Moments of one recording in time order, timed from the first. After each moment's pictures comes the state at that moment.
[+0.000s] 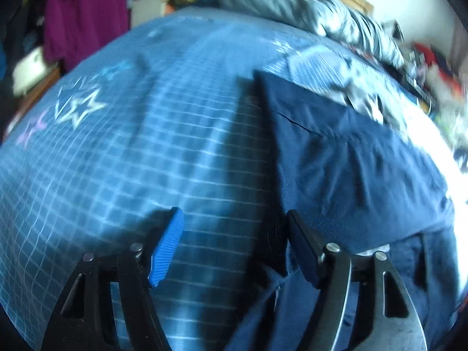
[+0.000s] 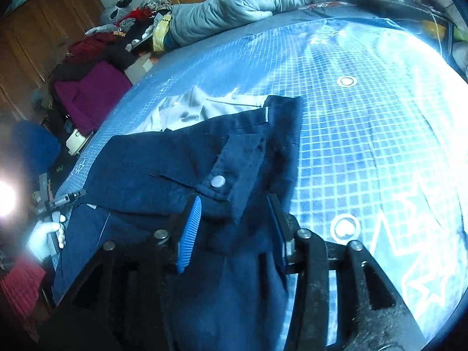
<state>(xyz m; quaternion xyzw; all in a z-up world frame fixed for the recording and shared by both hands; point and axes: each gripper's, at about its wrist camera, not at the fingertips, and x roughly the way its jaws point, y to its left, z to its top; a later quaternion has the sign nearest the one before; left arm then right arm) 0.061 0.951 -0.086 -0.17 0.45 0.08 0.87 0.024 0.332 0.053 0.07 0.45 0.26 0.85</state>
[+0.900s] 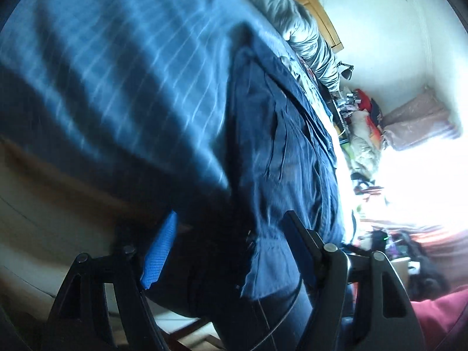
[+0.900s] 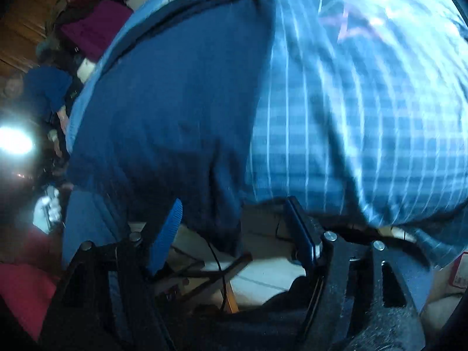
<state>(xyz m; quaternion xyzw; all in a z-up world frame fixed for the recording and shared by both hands) -0.248 0.950 -0.108 -0.44 0.44 -0.09 0.78 -0.187 0.265 -0.019 0.05 0.62 0.28 0.73</state>
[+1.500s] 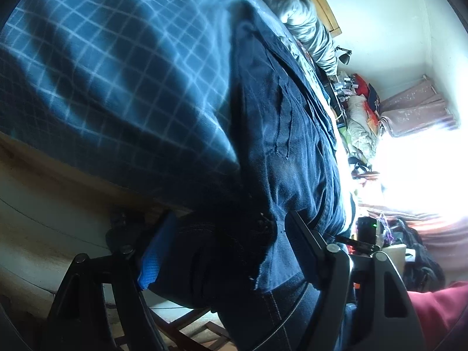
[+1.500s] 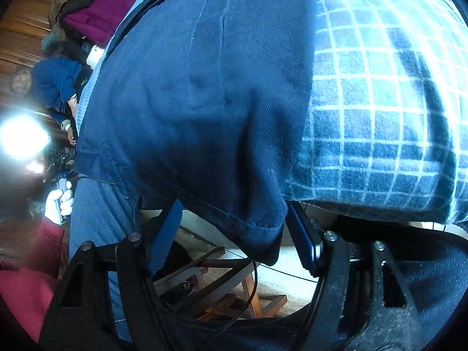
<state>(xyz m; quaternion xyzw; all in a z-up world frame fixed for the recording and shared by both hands) -0.249 0.938 -0.120 -0.42 0.47 -0.13 0.77 -0.187 0.293 -0.052 0.09 0.65 0.32 0.68</state>
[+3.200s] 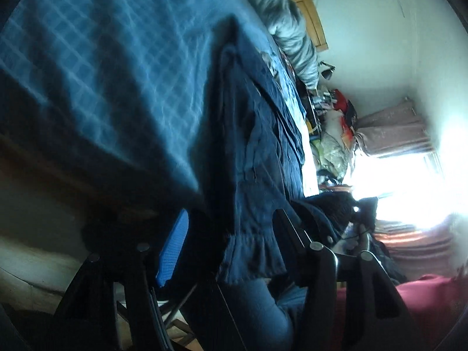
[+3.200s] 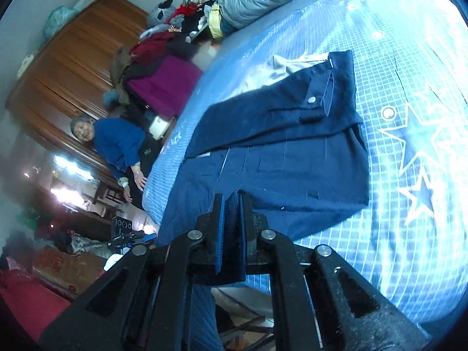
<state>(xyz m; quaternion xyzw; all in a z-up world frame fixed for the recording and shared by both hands) -0.254 0.970 -0.097 -0.49 0.43 -0.17 0.74 -0.101 0.299 0.124 0.19 0.50 0.40 0.74</state>
